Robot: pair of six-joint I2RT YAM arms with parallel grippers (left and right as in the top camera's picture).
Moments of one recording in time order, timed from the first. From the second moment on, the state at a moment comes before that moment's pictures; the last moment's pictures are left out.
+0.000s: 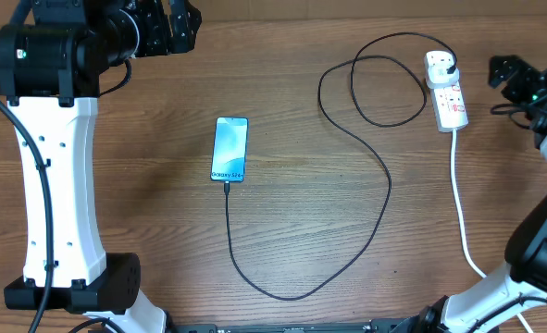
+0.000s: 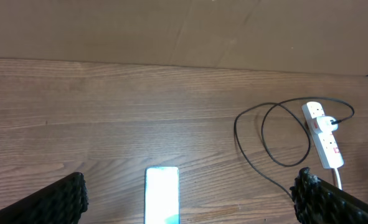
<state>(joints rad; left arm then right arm) -0.06 1.80 2.35 -1.26 0.23 -0.19 -0.51 1.92 1.35 -0.07 -0.42 0.23</state>
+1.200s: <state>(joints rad) -0.06 1.80 2.35 -1.26 0.23 -0.19 -0.43 2.13 1.57 -0.37 -0.22 0.29</state>
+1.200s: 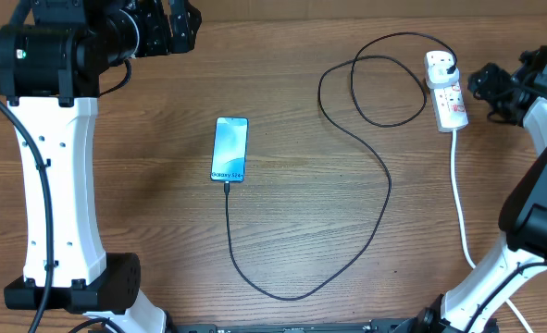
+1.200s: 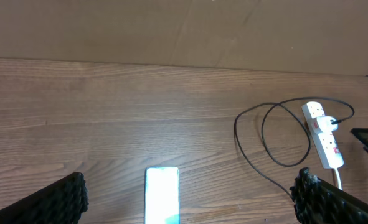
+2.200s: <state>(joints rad) -0.06 1.80 2.35 -1.26 0.23 -0.19 -0.41 2.23 1.57 -0.28 -0.20 0.23</state>
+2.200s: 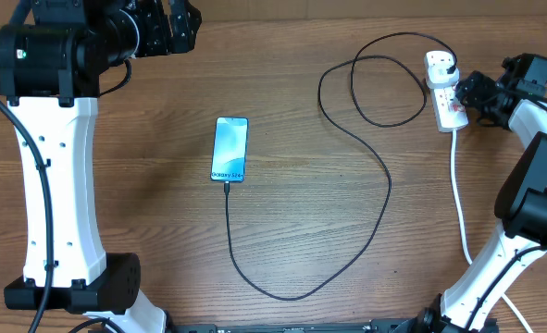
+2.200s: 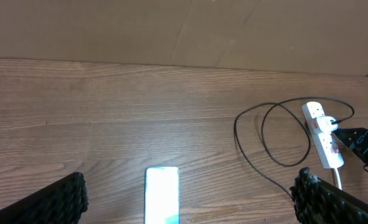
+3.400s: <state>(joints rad) -0.06 1.80 2.35 -1.26 0.23 -0.19 -0.40 2.25 1.59 -0.28 -0.20 0.23</state>
